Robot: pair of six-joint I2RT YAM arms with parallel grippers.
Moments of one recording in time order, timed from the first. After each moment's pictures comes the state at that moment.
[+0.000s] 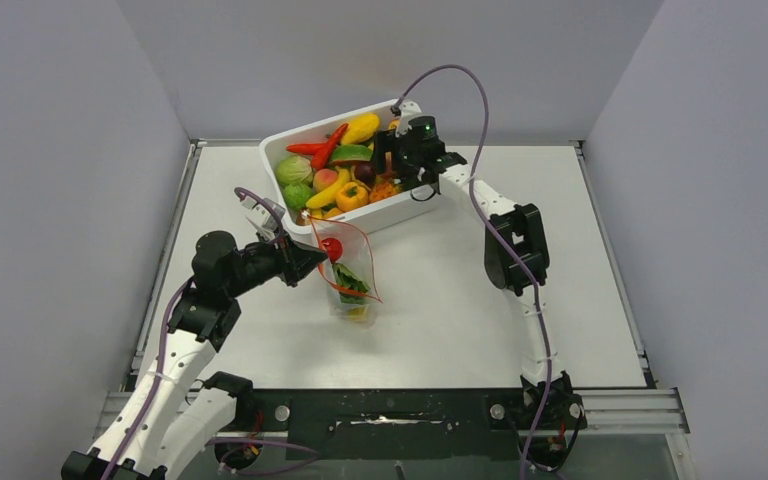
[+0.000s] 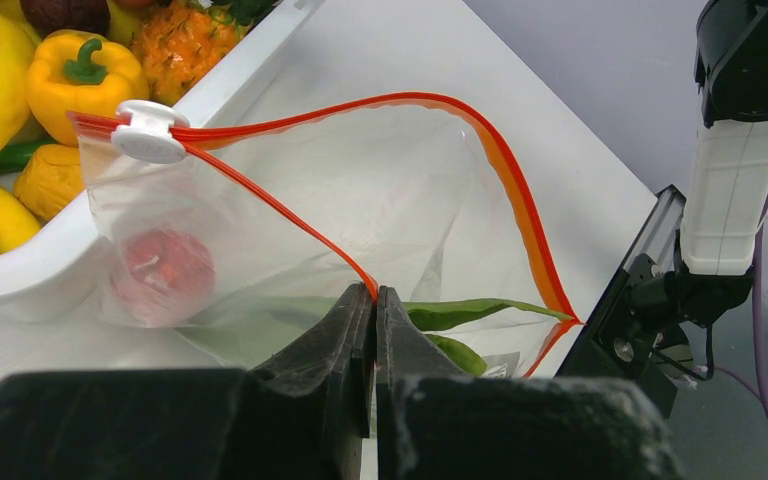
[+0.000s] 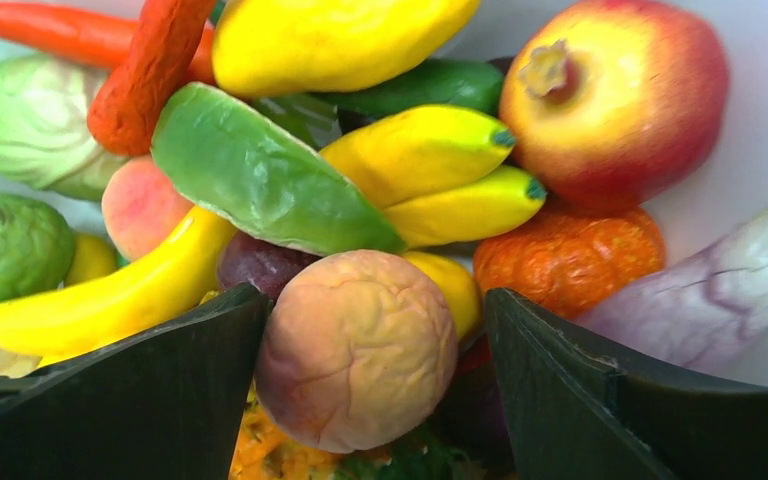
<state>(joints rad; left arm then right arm) -0.29 0.77 0.66 -0.07 0.59 -0.34 0.43 2.35 2.04 -0.12 -0.13 0.14</state>
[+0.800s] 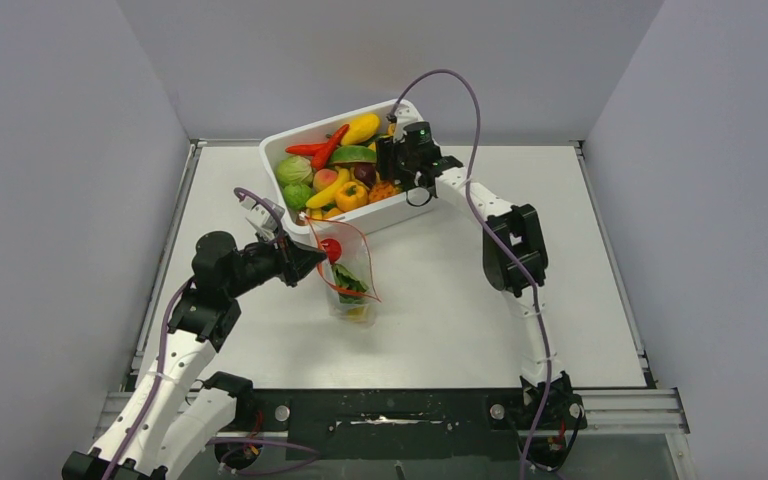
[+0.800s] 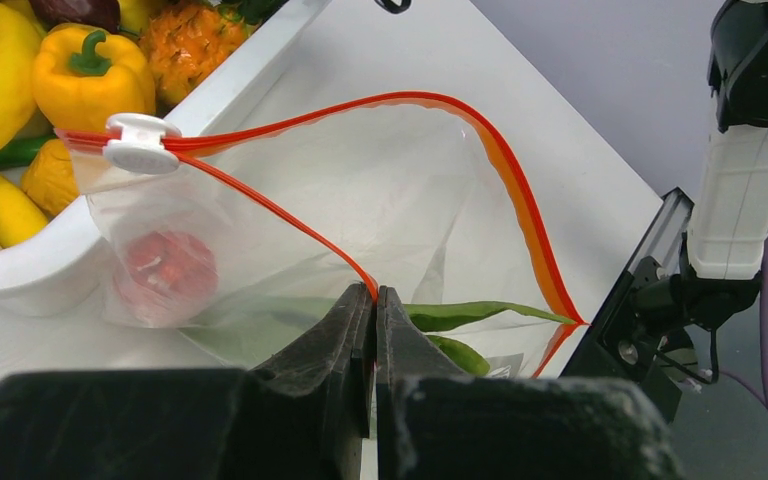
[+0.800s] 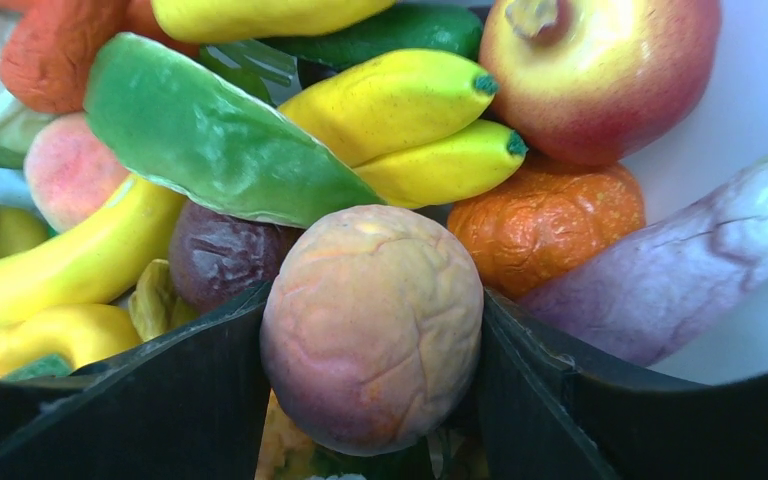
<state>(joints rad) -0.29 0.77 0.65 -0.07 0.59 -0.34 0.46 2.36 2.01 -0.17 -0.05 0.07</state>
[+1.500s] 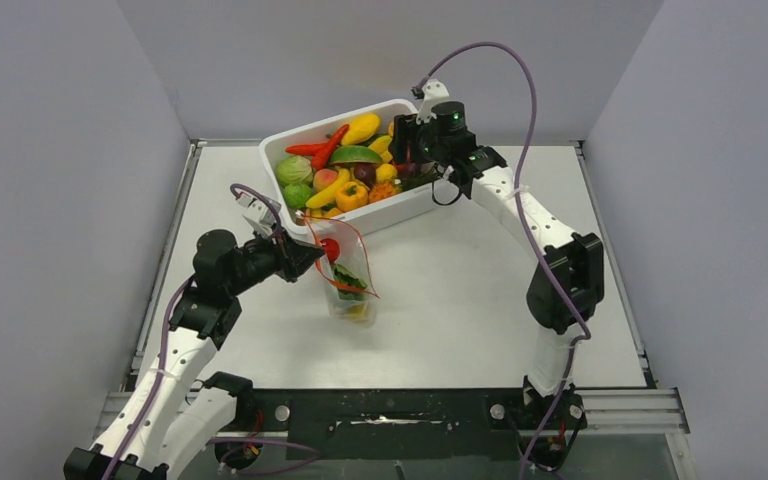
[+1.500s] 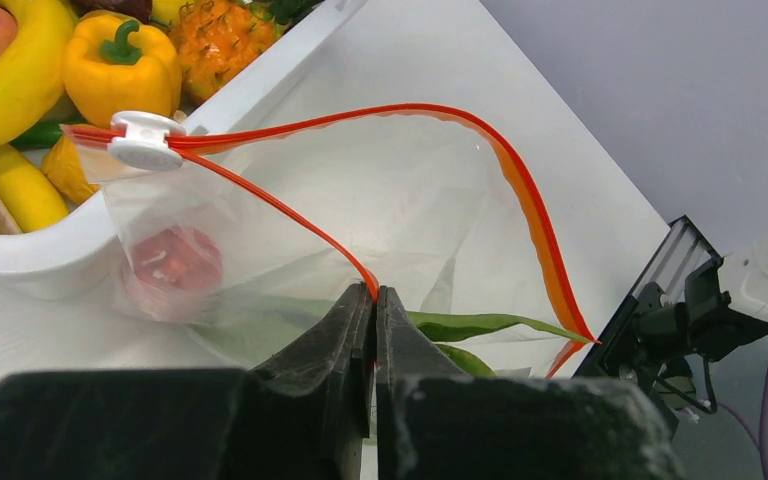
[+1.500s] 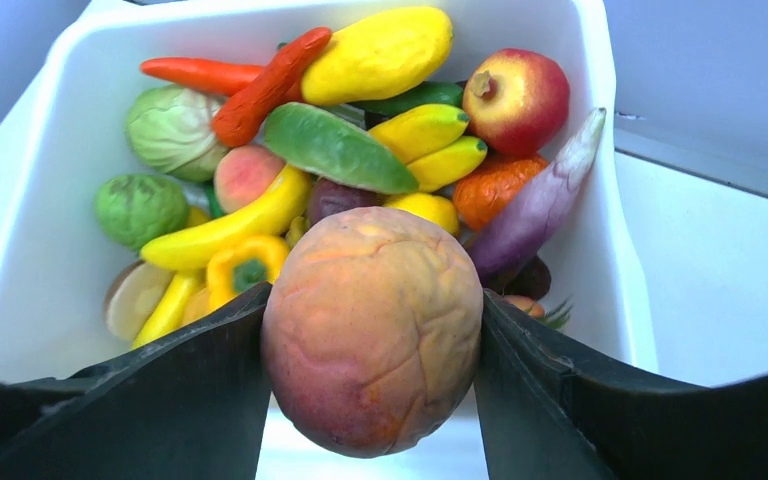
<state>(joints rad) -0.28 0.79 0.65 -0.06 0.54 -0.37 0.46 1.94 1.80 -0.25 -0.03 0.13</state>
